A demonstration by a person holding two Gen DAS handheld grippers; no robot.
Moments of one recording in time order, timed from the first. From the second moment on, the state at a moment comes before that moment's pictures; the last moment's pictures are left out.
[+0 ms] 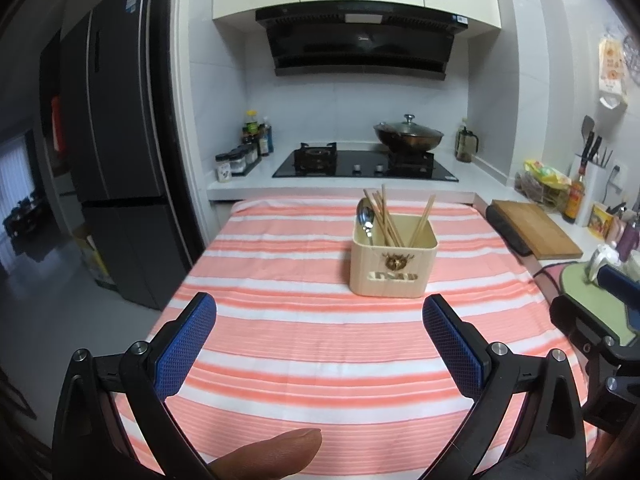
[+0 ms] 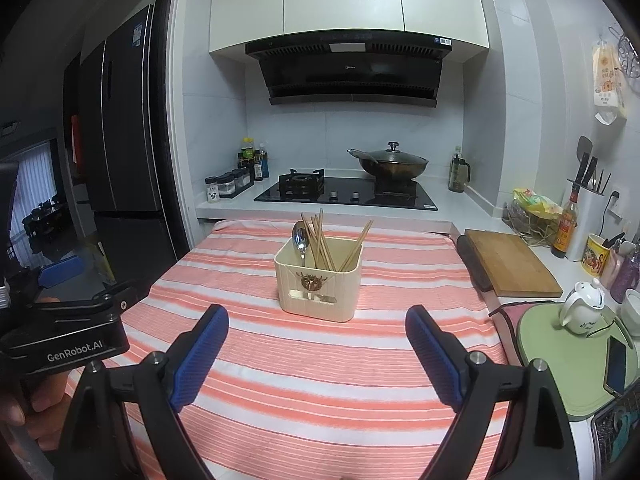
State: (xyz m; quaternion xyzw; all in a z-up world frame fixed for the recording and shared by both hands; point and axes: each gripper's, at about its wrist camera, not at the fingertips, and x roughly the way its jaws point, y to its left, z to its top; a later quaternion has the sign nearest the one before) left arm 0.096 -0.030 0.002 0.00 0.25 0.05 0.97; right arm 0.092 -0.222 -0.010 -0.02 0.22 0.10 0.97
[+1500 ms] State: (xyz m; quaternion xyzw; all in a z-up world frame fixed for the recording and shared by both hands) left arm 0.097 -0.039 -0.004 0.01 0.26 0.05 0.97; right arm 0.086 -0.216 -0.011 -0.02 0.22 0.07 0.97
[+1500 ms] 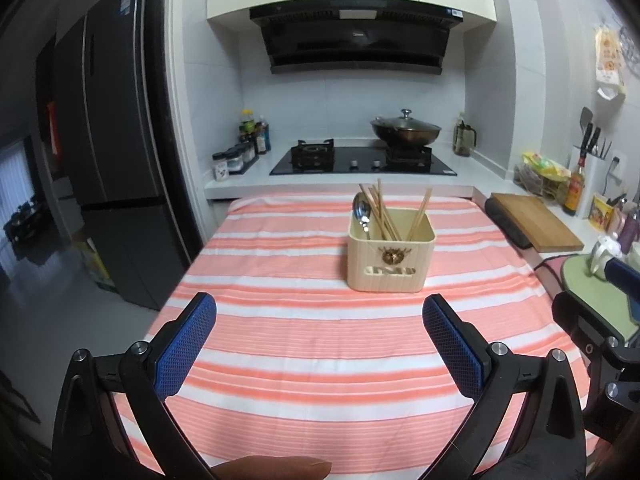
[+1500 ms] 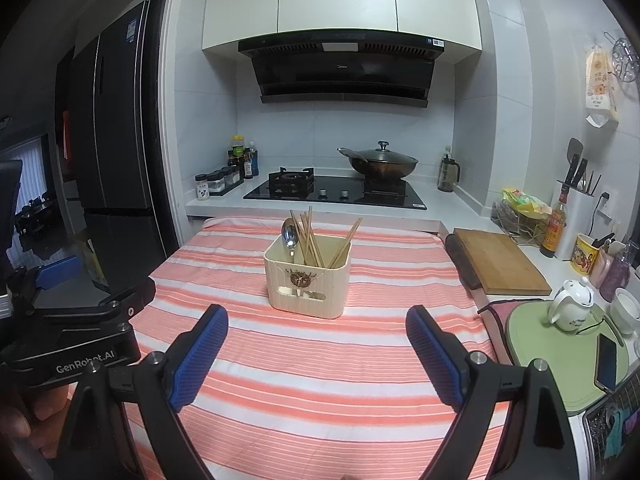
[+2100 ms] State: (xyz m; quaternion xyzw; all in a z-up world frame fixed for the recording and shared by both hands) left arm 0.098 -0.040 -0.005 0.01 0.26 0.05 0.96; right arm 0.085 -0.213 -0.014 -0.03 0.23 0.07 0.97
